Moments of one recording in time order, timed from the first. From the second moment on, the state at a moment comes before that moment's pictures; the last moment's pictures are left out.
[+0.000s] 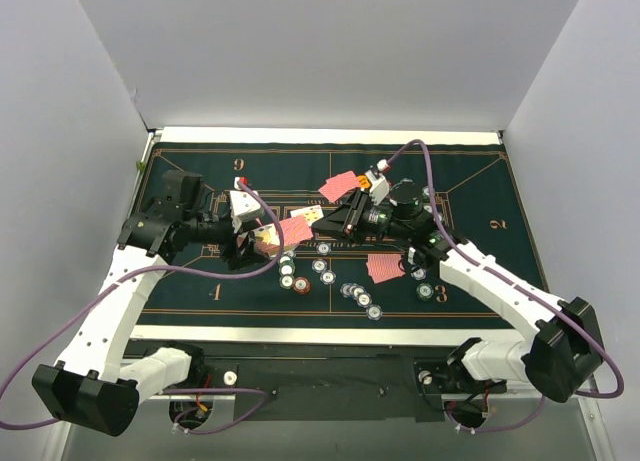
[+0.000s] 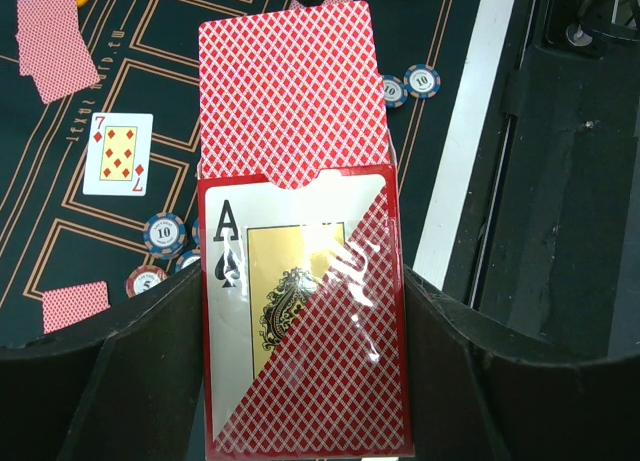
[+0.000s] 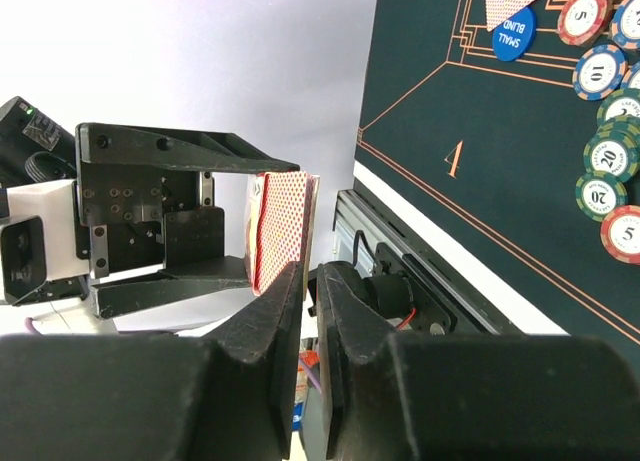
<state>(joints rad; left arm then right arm) -0.28 1.10 1.18 -0.91 0.85 0.64 0.64 1.25 0.88 0.10 -0.47 1.21</state>
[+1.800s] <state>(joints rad) -0.28 1.10 1.18 -0.91 0.84 0.63 0.57 1.21 0.97 -0.11 -0.45 1.09</state>
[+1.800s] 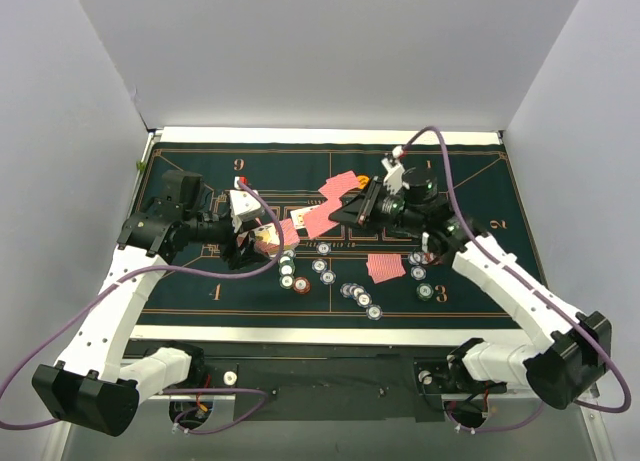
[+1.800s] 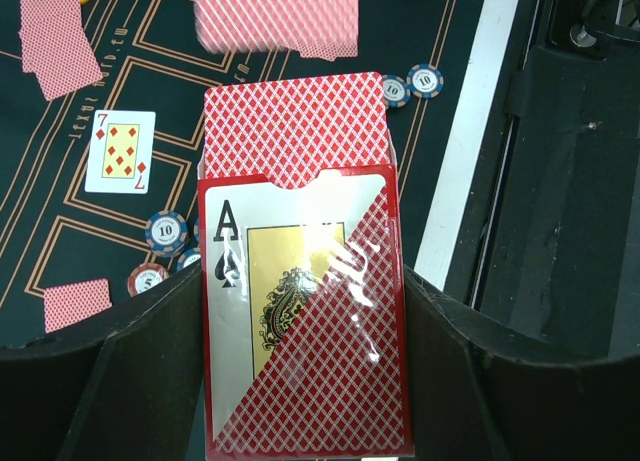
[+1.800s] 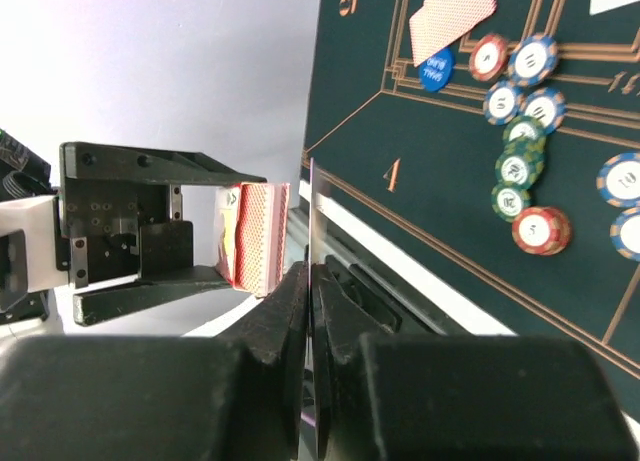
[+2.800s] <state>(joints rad) -0.28 1.08 1.23 -0.92 0.84 0.61 0.70 2.21 2.03 -0.96 0.55 0.42</state>
